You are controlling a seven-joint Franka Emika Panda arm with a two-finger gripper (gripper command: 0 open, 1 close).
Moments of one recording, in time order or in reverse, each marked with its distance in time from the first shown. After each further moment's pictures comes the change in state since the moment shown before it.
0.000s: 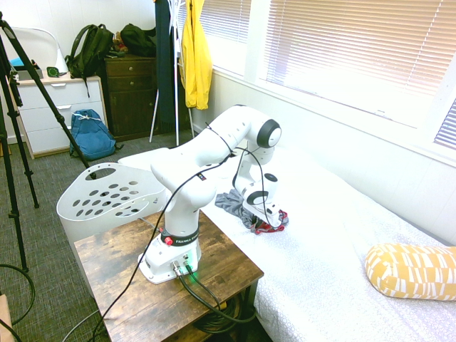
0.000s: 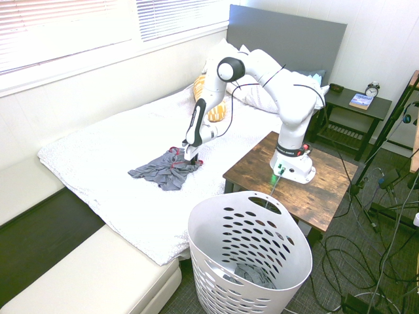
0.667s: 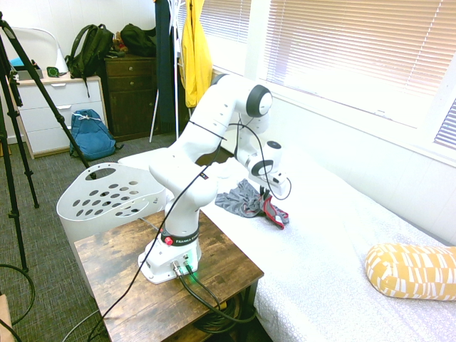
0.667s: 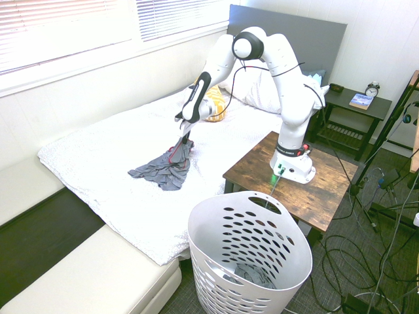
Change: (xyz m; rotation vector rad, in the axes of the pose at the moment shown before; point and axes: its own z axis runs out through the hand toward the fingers) arm -0.015 -0.065 -0.190 0.076 0.127 -0.076
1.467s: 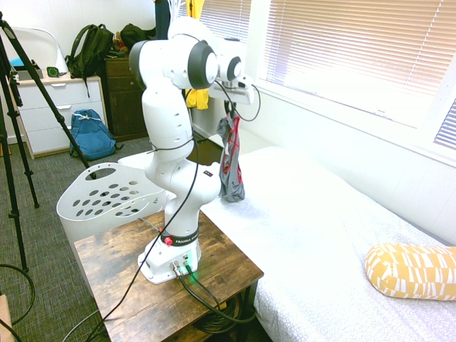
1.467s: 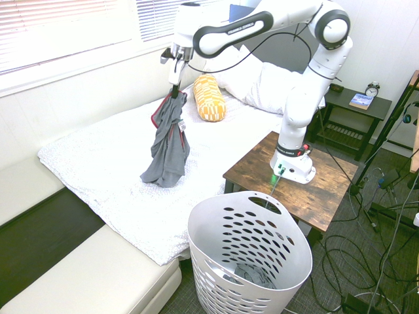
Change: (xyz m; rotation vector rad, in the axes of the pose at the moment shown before) arm -0.212 -0.140 -0.394 0.011 0.022 -0.313
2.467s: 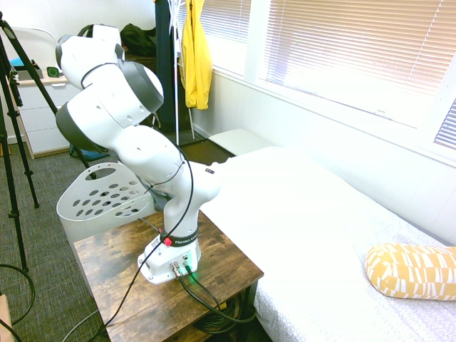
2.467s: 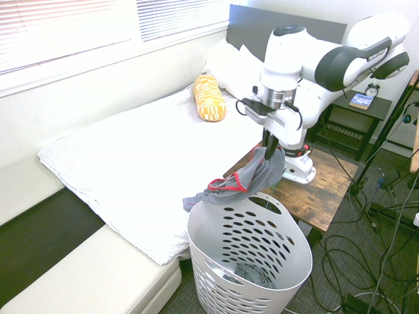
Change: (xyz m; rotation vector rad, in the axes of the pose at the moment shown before) arm -0.434 -0.033 -0.031 -0.071 -0.255 -0.436
